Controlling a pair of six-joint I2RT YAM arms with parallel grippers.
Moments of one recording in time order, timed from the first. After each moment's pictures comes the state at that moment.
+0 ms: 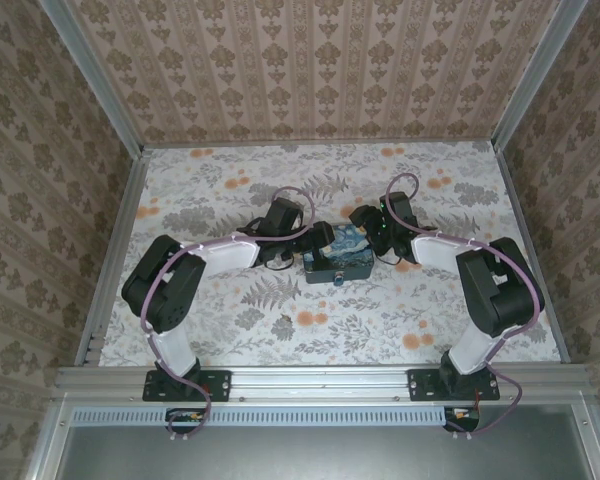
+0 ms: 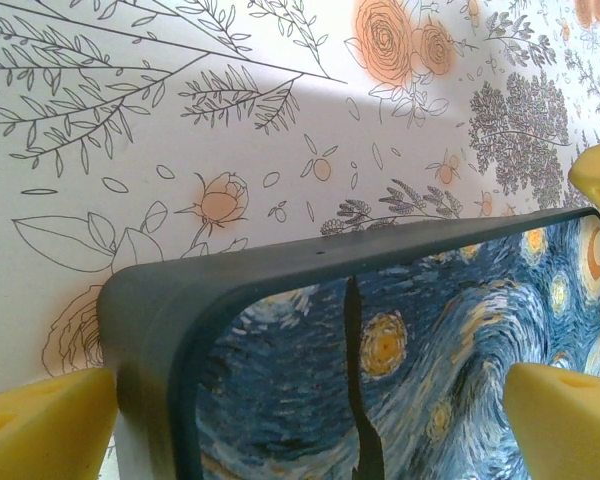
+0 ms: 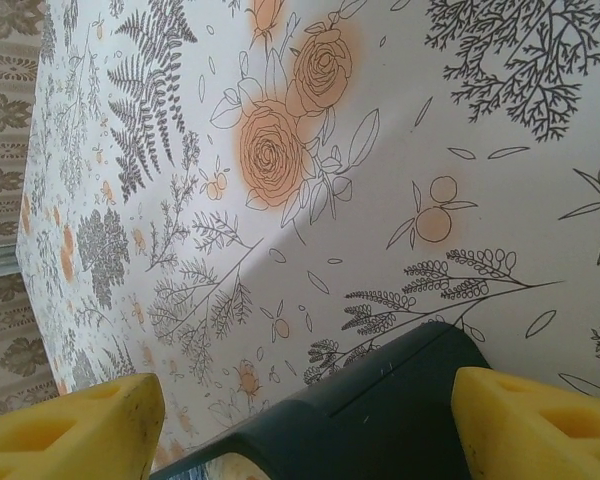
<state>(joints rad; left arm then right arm) -0.70 1.78 1.01 0.00 0.23 -0.85 0.31 1.69 0.86 0.08 -0.16 1.17</state>
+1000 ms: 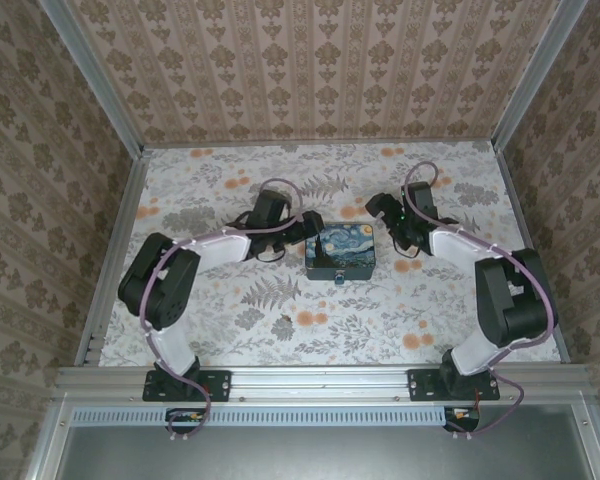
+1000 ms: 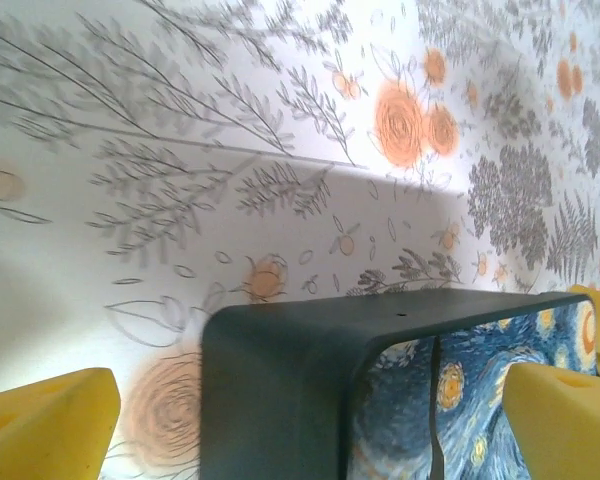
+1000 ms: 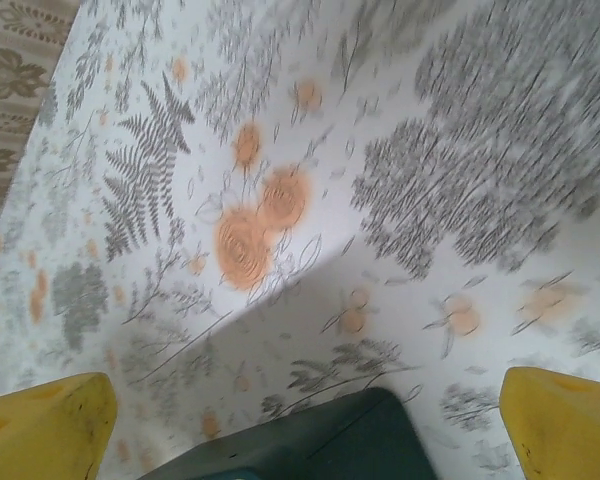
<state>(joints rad) -0.60 1.76 1.00 0.03 0.27 -0.84 0.19 1.58 0.92 -0.12 -0.10 0.95</state>
